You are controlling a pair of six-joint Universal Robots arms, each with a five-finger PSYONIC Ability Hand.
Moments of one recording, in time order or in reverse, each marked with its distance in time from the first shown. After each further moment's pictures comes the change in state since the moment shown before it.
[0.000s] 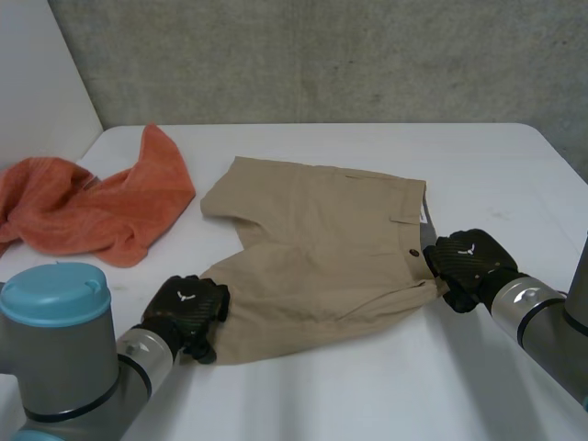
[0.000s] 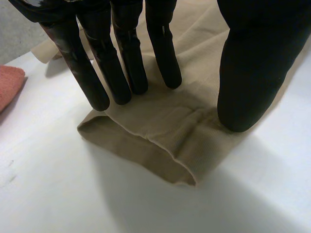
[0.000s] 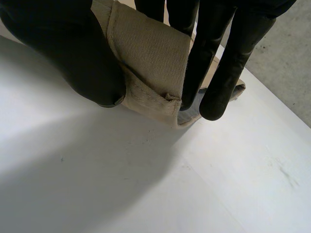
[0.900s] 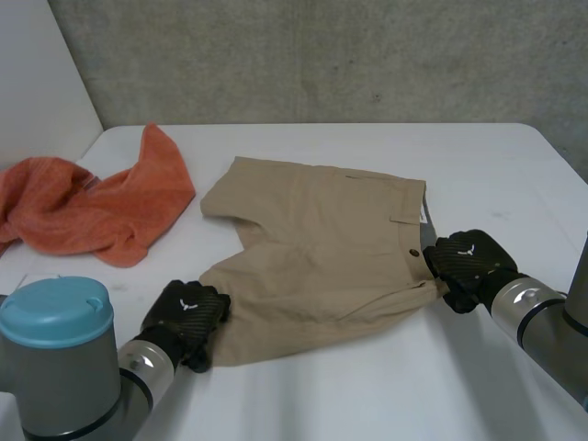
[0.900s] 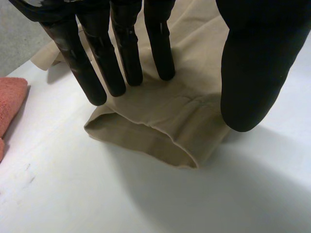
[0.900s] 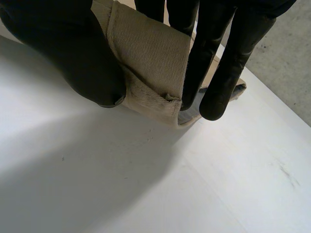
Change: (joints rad) left arm -0.032 0.024 -0.040 0.020 -0.040 0.104; right arm 0.000 0.001 0.001 0.000 -0.001 -0.001; left_hand -0.102 -0.109 -0.114 -0.108 -0.099; right_hand 0.000 0.000 0.000 0.000 0.000
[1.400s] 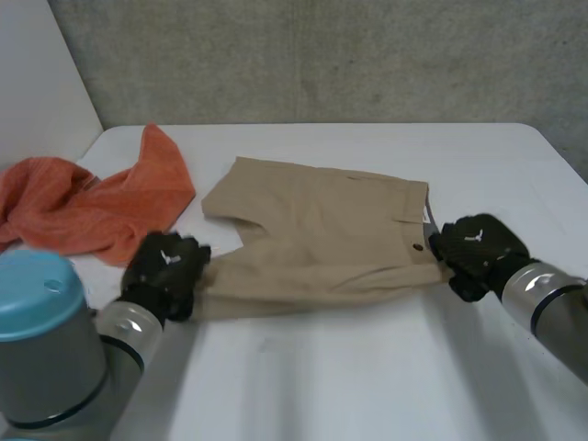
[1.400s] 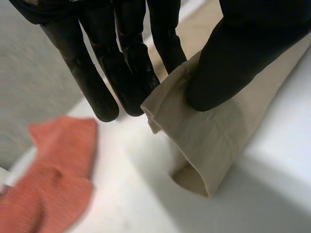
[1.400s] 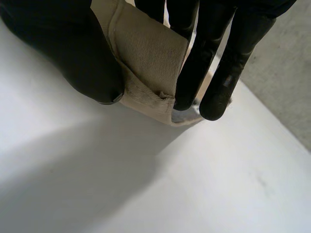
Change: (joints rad) left arm -0.001 0.120 0.055 0.038 -0.088 0.078; right arm 0.006 -0.092 -0.043 0.110 0.012 -0.039; left_hand 0.531 0.597 0.597 0.602 0.561; right_hand 0.000 0.000 0.000 0.000 0.000
